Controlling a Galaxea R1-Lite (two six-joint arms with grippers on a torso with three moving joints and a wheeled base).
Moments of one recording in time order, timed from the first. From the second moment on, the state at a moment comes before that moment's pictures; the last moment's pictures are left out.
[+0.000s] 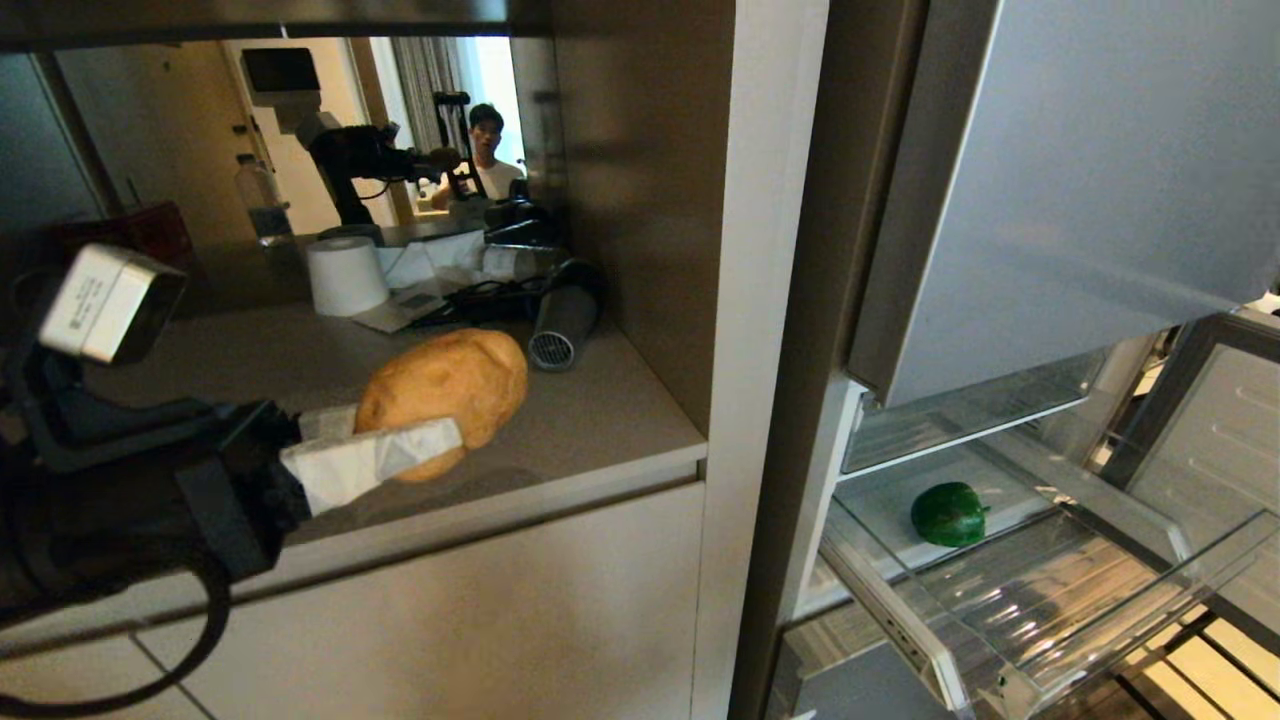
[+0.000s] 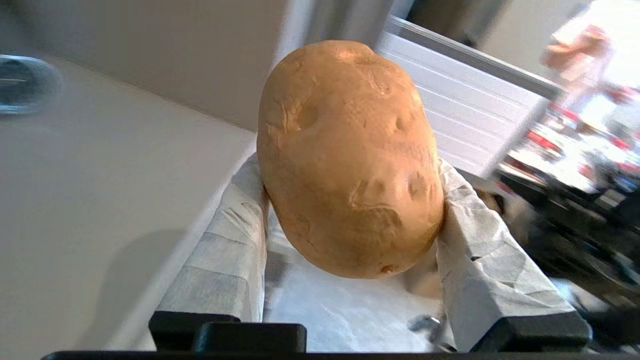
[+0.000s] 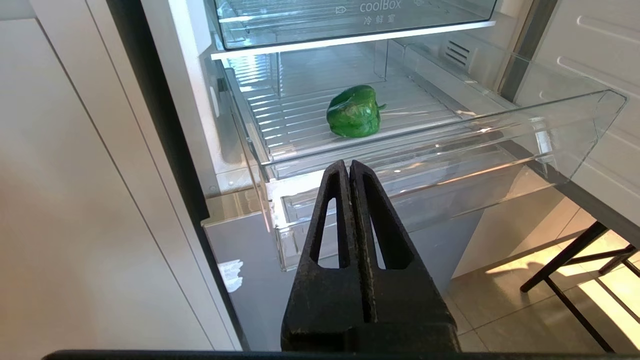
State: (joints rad) left arm -0.24 1.29 -0.55 -0.76 -0.76 -0.26; right arm 0.00 0.00 0.00 0.00 0.00 0.02
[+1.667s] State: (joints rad) left arm -0.94 1.86 -0.97 -0.75 -0.21 -0.19; right arm 0.00 0.00 0.00 0.01 0.00 0.03
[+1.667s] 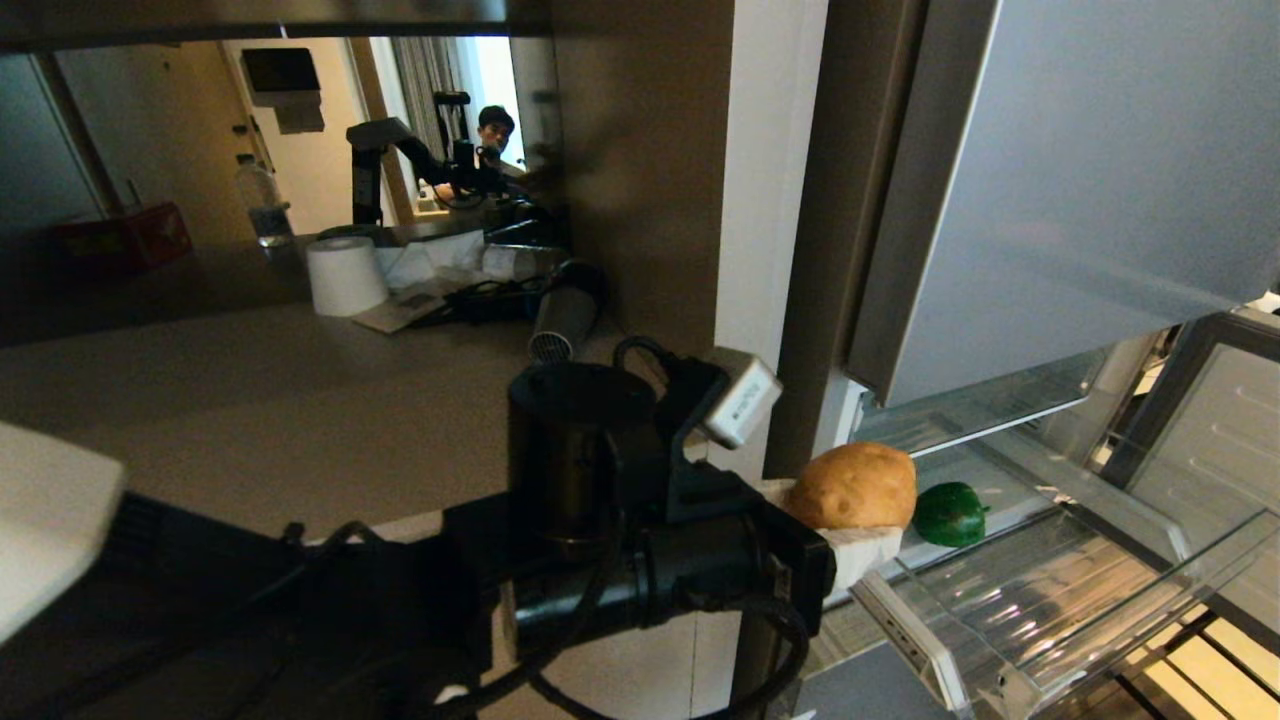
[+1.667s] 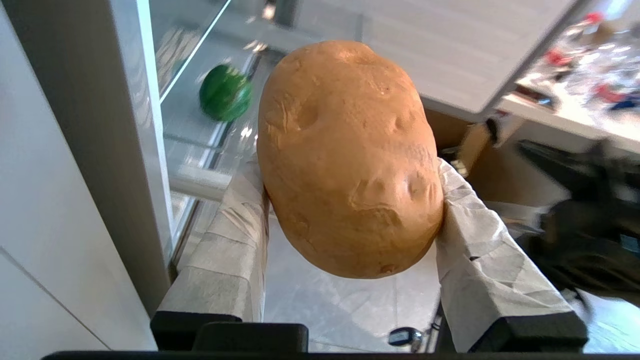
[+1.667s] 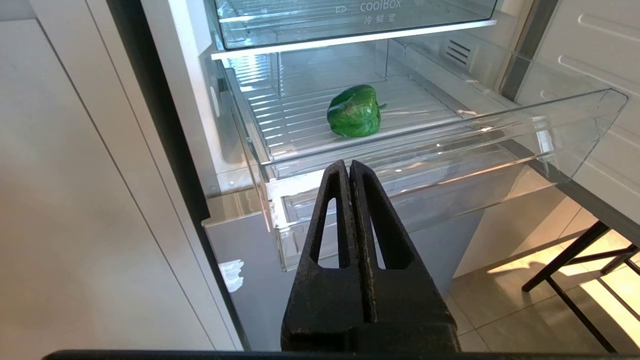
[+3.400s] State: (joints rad) left arm -1.07 2.45 -1.64 -0.76 -0.04 -0.09; right arm 0.00 0.00 0.00 0.00 0.00 0.03
